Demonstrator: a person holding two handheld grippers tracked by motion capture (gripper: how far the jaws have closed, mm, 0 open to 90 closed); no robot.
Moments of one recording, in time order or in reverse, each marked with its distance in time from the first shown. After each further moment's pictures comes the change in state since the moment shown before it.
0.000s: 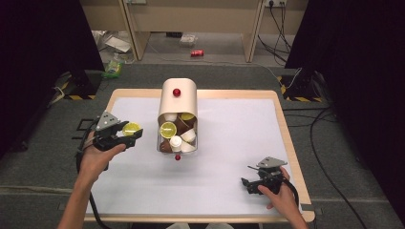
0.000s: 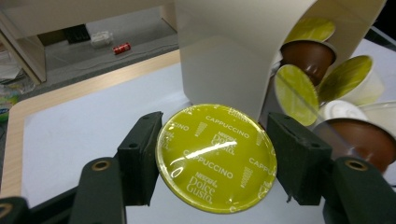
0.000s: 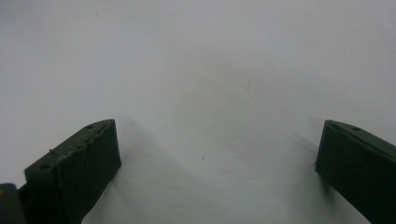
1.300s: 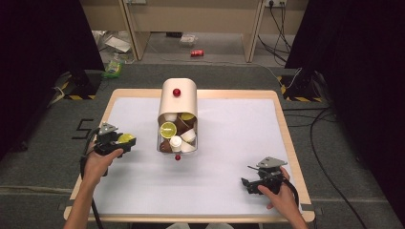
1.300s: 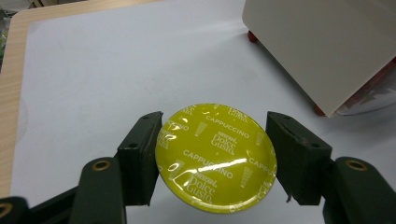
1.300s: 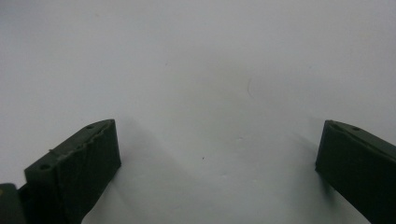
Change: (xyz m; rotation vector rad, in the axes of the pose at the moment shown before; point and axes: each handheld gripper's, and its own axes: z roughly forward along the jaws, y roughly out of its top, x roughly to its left) left arm 0.044 -0.063 0.049 0.121 0.059 -0.130; right arm 0.000 0.000 0.000 0.001 0.000 0.002
